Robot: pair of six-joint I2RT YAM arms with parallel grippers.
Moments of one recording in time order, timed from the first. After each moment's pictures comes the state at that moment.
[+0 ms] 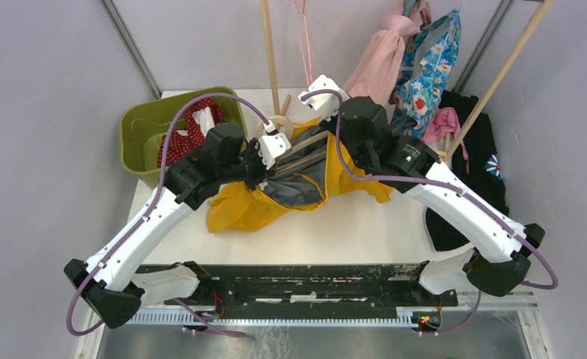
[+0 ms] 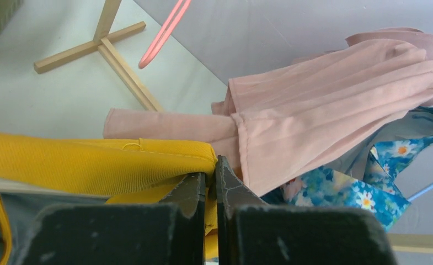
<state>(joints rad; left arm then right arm) -0.65 1.13 1.27 -0.74 0.22 0.41 0.90 1.39 1.68 -0.61 0.67 -0.45</state>
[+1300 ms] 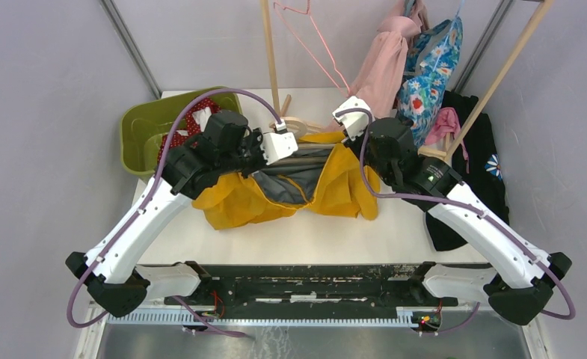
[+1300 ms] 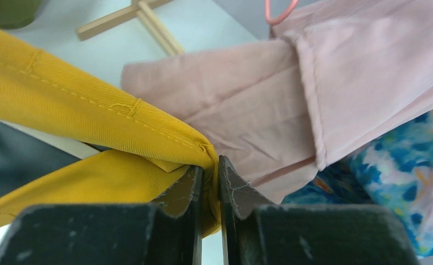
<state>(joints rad) -0.68 1.21 1.50 -0.91 0.06 0.67 0.75 1.17 1.36 -0.62 0.40 -0.27</state>
